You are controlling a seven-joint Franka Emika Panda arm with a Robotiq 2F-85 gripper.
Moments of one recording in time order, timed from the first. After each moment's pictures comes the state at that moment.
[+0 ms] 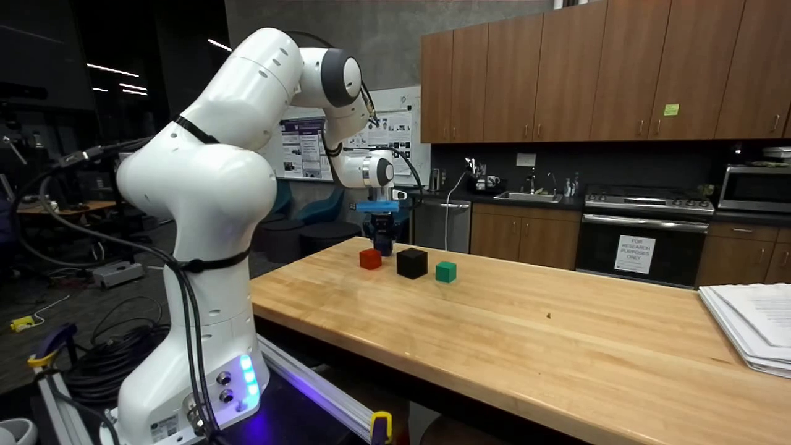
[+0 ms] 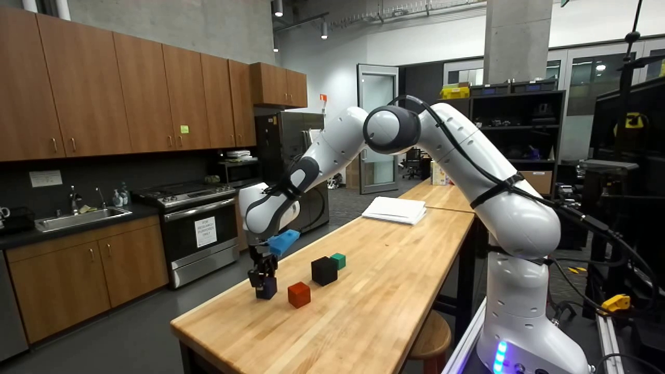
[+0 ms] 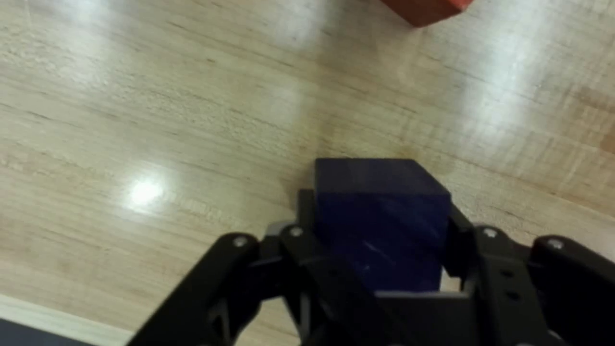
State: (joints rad) arm 0.20 0.70 0.11 -1.63 -0.16 2.30 -0.05
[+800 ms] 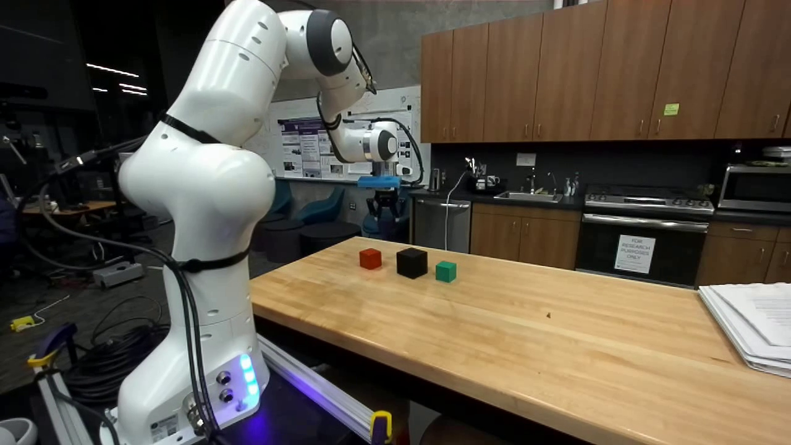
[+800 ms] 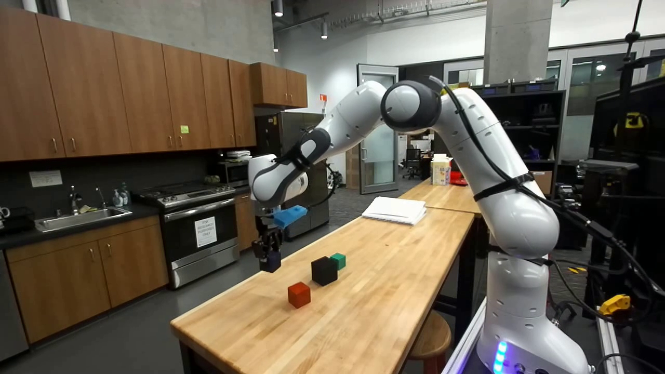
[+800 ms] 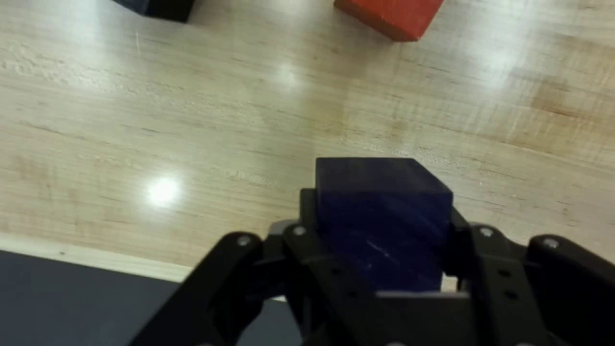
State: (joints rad) arm 0.17 0.51 0.11 -1.74 -0.10 2.26 -0.01
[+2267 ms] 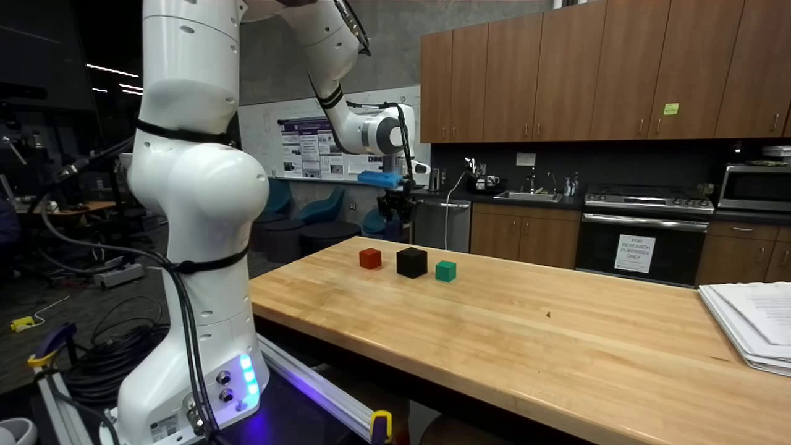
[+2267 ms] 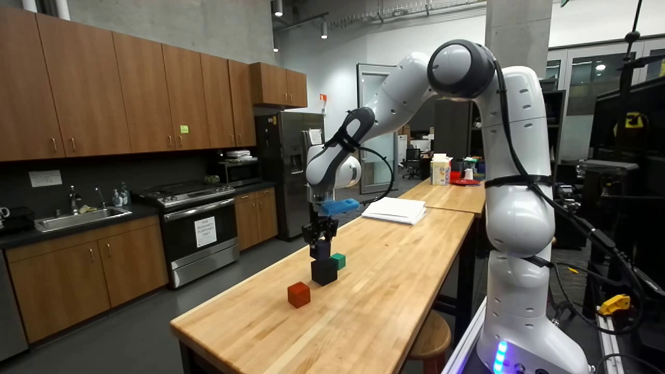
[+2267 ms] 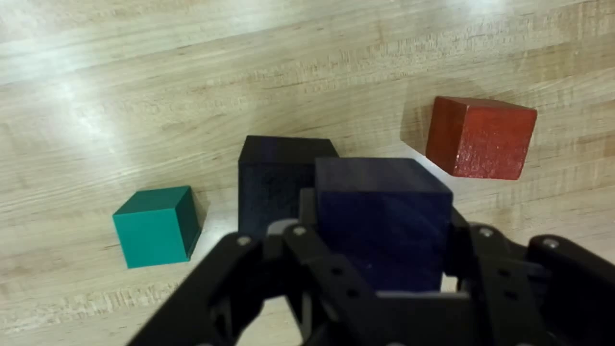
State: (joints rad) arm 0.04 0.13 0.03 -2.24 0.06 2.41 0.11
